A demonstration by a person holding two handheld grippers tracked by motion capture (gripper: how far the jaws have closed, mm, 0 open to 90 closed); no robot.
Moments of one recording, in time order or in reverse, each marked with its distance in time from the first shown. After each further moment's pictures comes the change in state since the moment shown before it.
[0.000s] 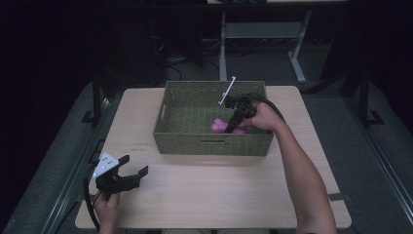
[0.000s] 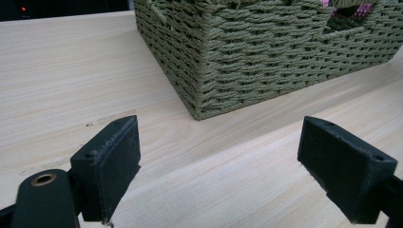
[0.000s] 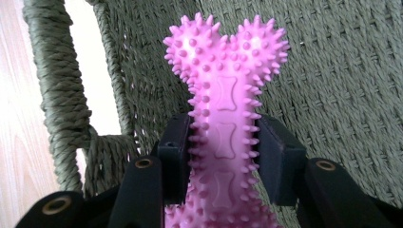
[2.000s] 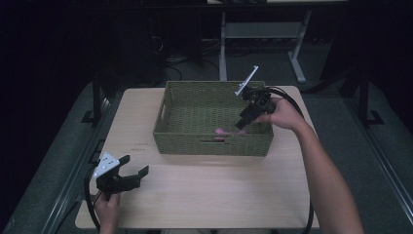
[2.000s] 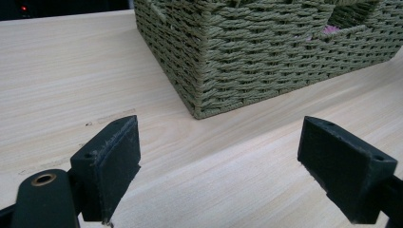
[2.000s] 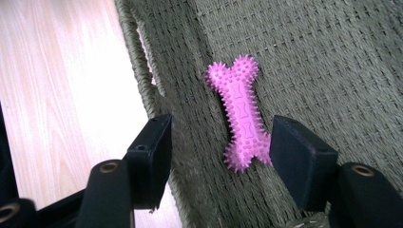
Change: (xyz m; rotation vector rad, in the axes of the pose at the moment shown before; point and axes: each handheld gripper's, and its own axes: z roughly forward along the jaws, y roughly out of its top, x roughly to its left) left arm -0.001 0.000 0.001 0.004 0.000 -0.001; right arm 0.025 -0.034 -0.064 -0.127 -0.068 0.041
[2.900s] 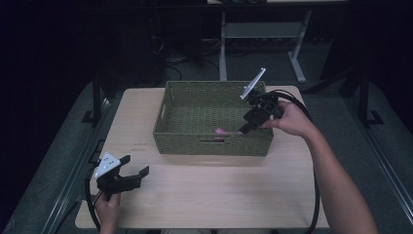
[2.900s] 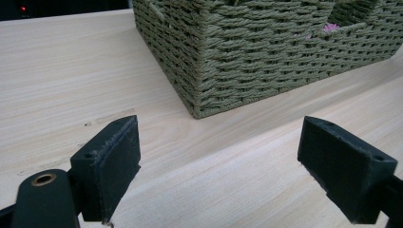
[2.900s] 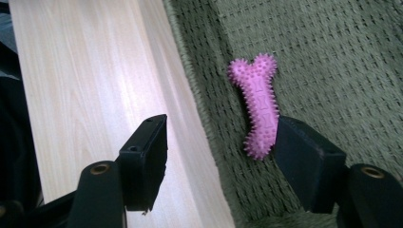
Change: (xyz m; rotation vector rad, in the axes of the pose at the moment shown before) left arm 0.000 0.000 0.001 0.004 0.001 0.005; right arm 0.029 -0.014 -0.020 -0.034 -0.012 -0.043
